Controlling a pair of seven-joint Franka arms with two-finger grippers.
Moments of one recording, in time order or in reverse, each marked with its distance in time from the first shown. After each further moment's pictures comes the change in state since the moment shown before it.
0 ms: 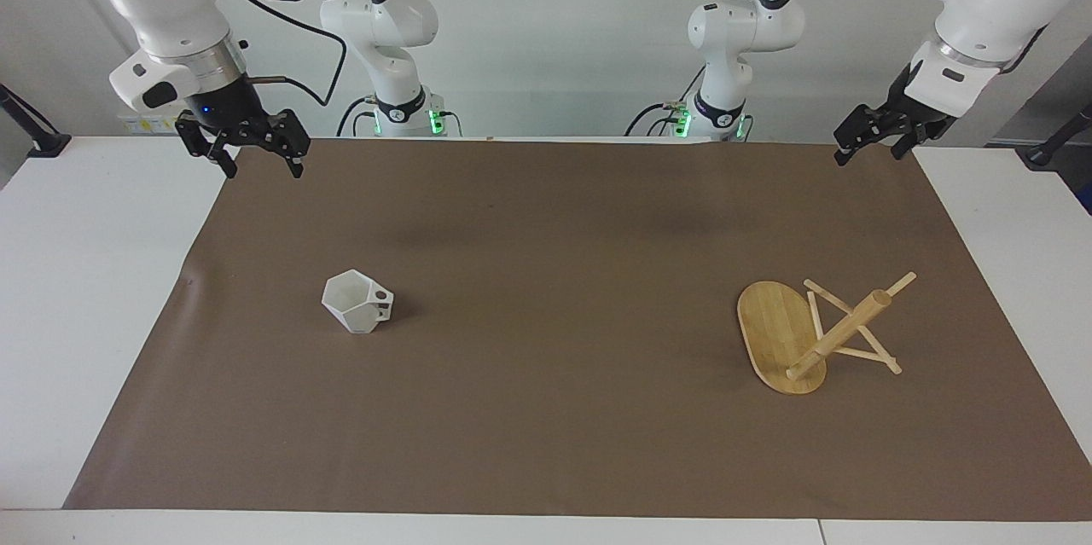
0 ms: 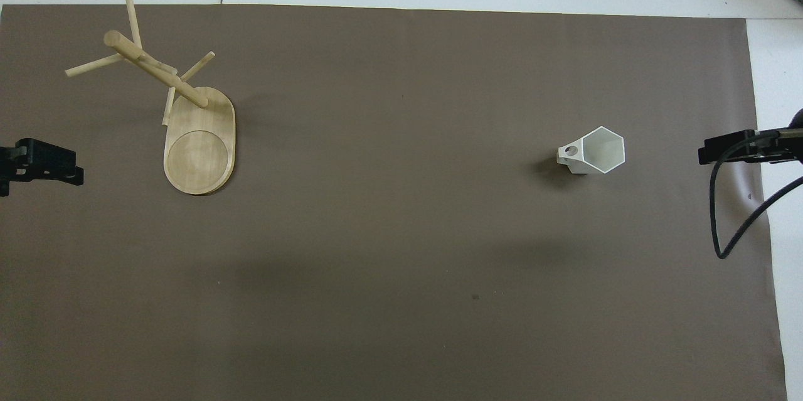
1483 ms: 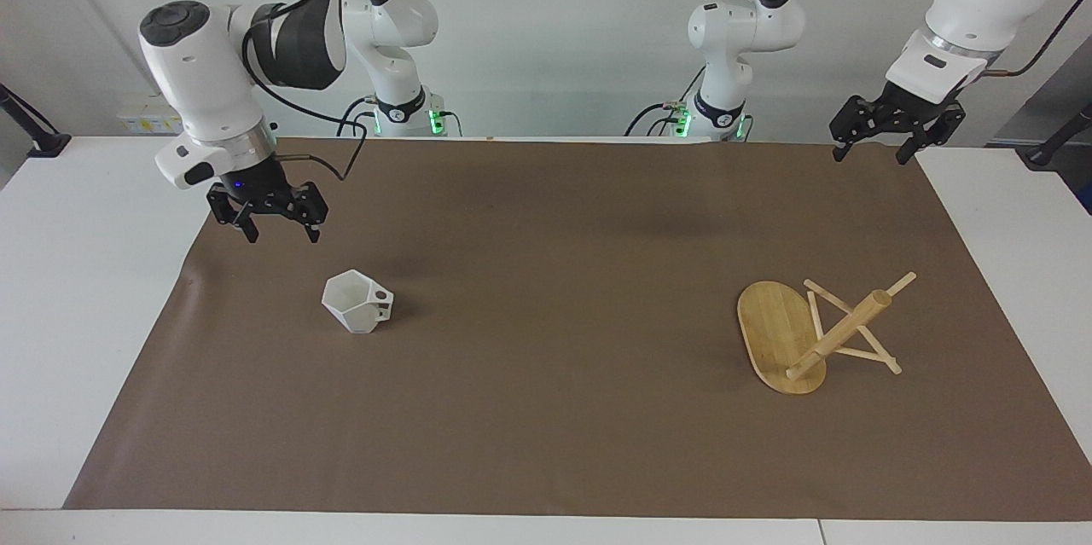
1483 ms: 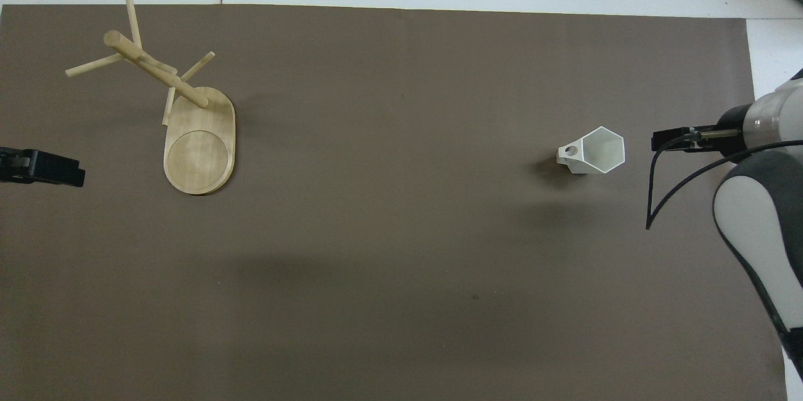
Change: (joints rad) left arm -0.004 -0.026 -0.016 -0.012 0.027 0.067 0.187; right arm 0.001 0.078 0.000 -0.241 0.000 0.398 0.000
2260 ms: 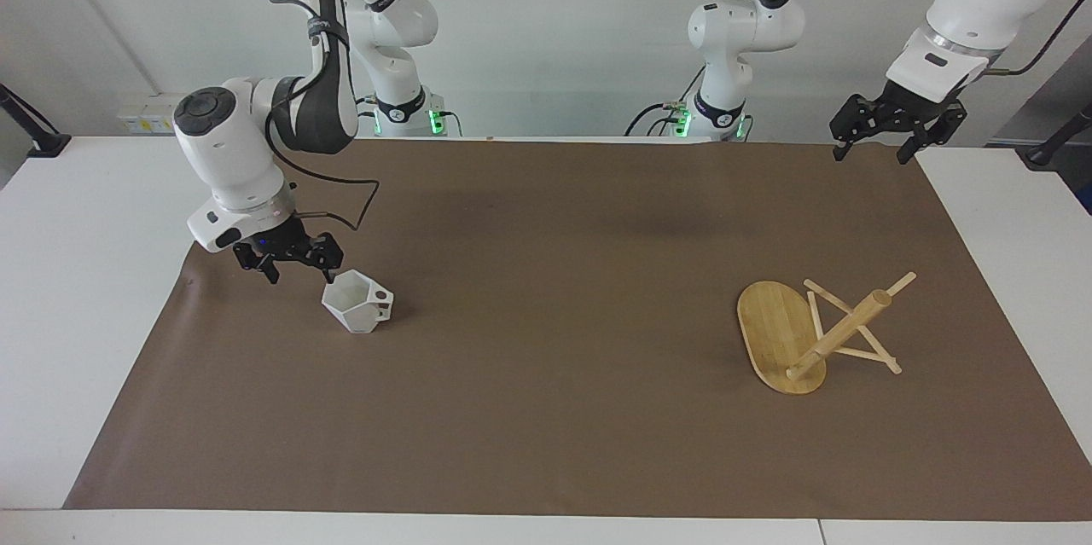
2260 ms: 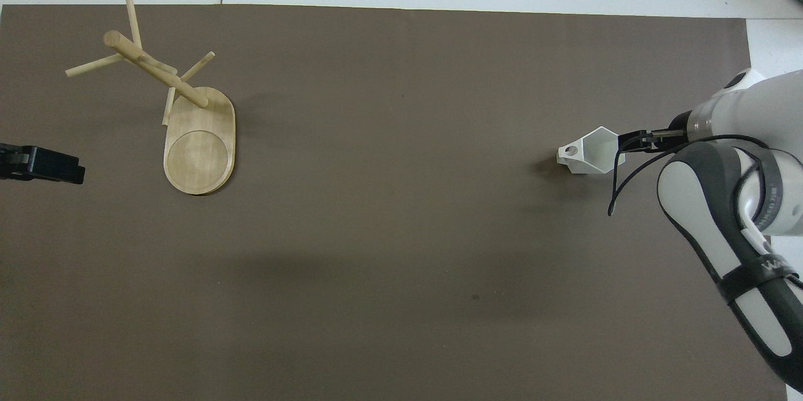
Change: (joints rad) left arm 0.007 0.009 -0.013 0.010 0.000 -0.012 0.000; right arm 0.000 0.118 0.000 -0.059 0.000 0.137 0.011
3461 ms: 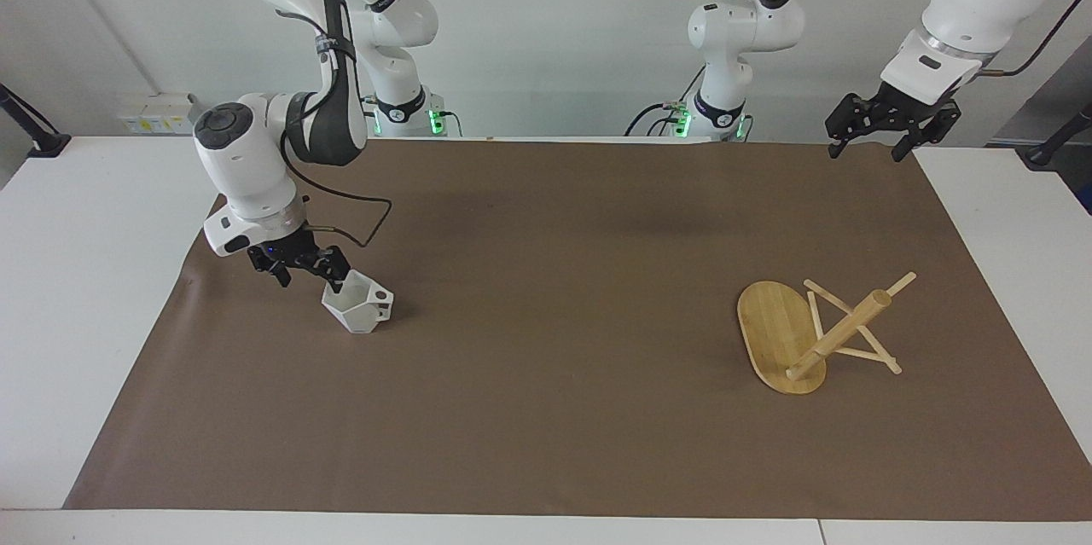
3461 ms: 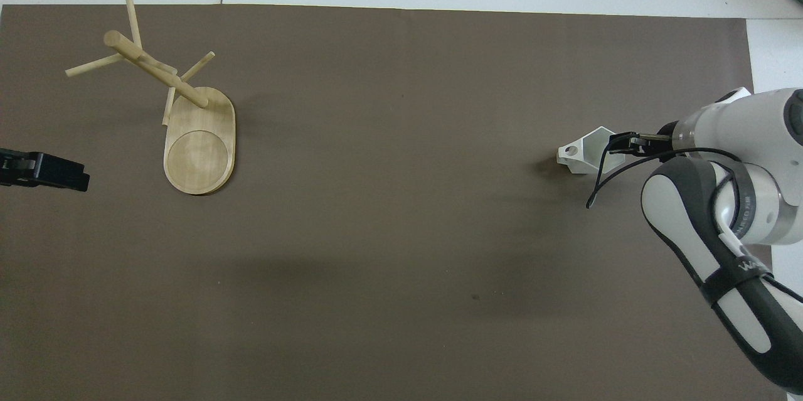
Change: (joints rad) left arm 0.004 0.000 -0.010 -0.001 0.000 -0.030 0.000; right arm 0.001 0.006 0.000 -0.057 0.000 0.092 0.158
